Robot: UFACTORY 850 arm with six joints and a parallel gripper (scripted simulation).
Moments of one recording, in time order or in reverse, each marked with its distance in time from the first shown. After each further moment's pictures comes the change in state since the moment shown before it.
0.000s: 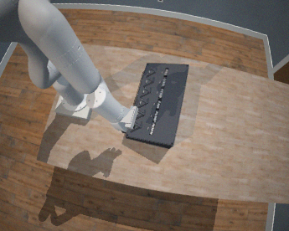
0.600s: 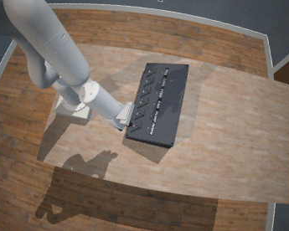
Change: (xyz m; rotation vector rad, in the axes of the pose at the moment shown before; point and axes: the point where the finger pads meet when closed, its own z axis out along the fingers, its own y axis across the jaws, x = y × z) arm 0.000 0.000 -0.034 -0.012 0.028 -0.001
